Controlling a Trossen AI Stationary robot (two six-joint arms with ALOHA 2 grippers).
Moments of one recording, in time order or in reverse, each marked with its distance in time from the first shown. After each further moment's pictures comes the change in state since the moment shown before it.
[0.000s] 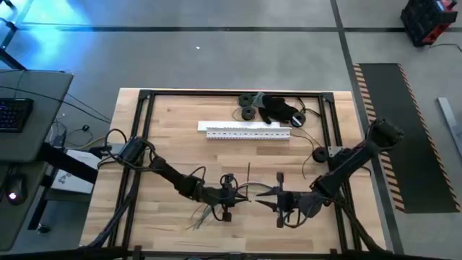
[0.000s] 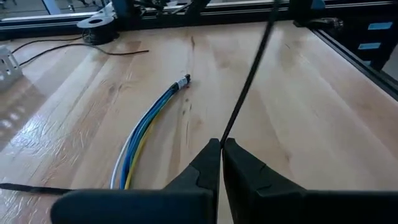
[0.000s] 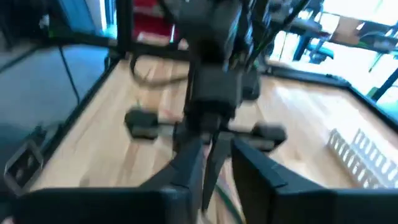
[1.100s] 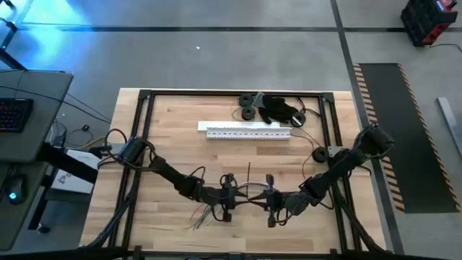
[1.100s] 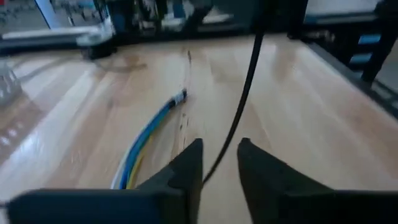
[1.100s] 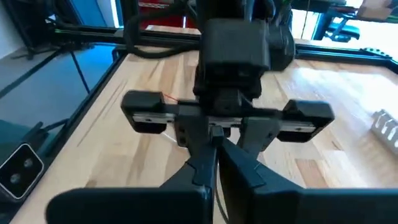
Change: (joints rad) left arm 0.000 0.000 0.001 0.075 0.006 0.041; right arm -0.087 0.137 0.000 0.216 -0.134 0.005
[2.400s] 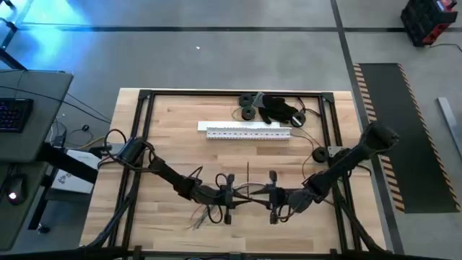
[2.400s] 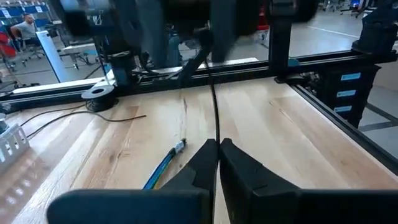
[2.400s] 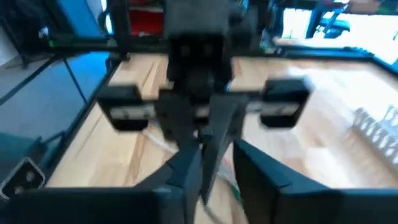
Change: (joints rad) left arm -0.022 -0.002 0.000 0.142 -0.019 0.107; right arm 0.006 -0.141 0.000 -0.131 0.041 0.041
